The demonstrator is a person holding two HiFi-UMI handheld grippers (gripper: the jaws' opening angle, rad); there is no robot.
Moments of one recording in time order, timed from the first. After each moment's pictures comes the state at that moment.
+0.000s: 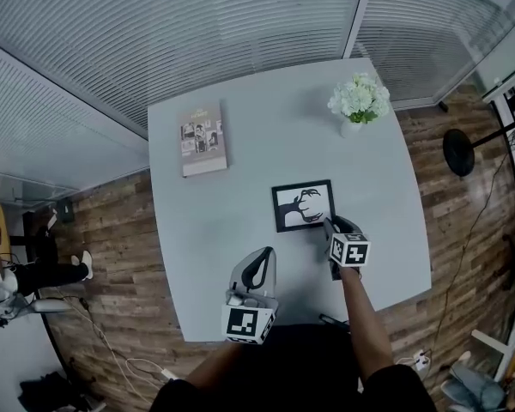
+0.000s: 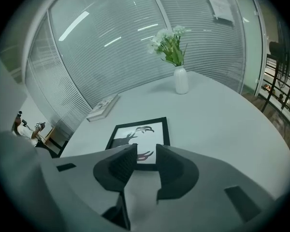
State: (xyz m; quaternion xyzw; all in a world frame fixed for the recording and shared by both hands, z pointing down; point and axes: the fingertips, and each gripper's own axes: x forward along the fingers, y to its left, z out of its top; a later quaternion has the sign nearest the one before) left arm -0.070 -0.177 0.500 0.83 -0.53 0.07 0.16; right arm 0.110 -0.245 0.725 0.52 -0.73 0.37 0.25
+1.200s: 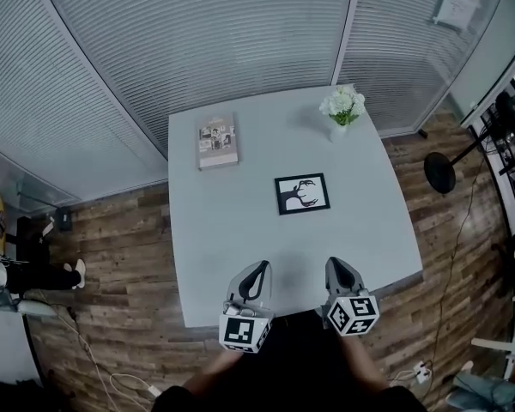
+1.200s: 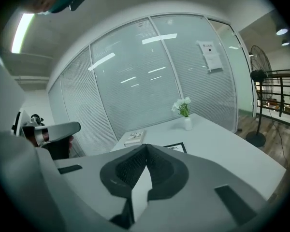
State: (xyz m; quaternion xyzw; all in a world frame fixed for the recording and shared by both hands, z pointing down) left arm -0.106 -0.002 0.445 0.84 -0.53 0.02 0.11; right arm 0.060 -0.013 0.509 0.55 -0.80 0.23 0.07
